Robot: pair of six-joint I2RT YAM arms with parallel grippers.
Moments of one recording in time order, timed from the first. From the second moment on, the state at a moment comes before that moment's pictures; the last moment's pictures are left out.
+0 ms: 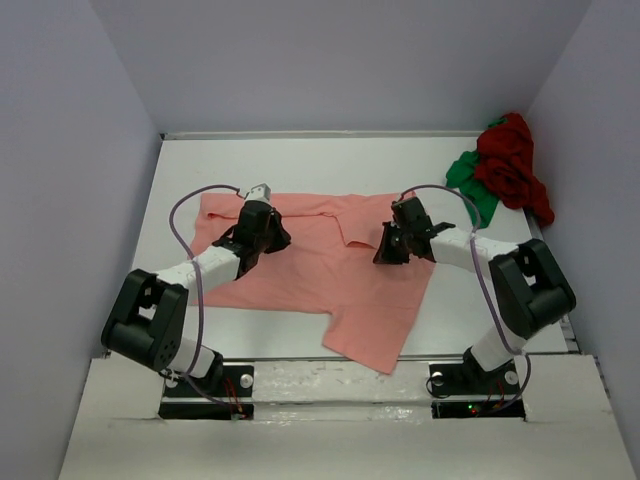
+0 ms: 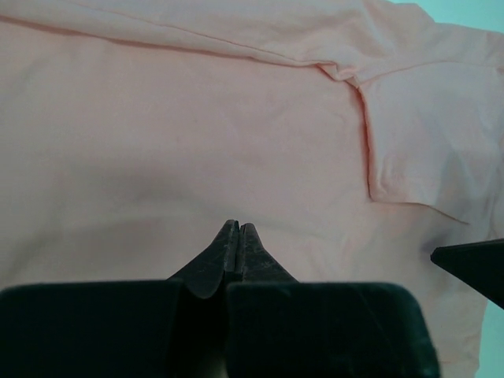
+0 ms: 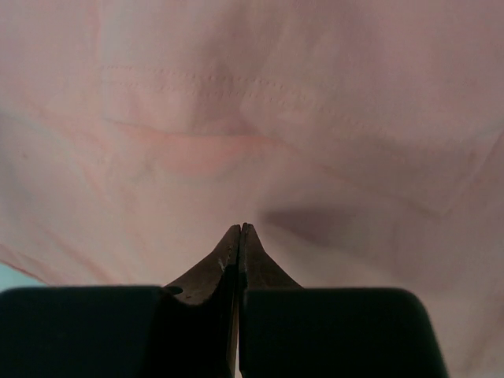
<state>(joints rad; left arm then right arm) -0.44 1.41 0.70 0.09 -0.04 -0.64 0.46 1.58 0.87 -0.23 -0.16 0.62</state>
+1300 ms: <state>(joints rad) -0.36 1.95 1.21 -0.13 0.11 -0.56 0.39 1.85 1.04 -0.12 -0.27 0.60</state>
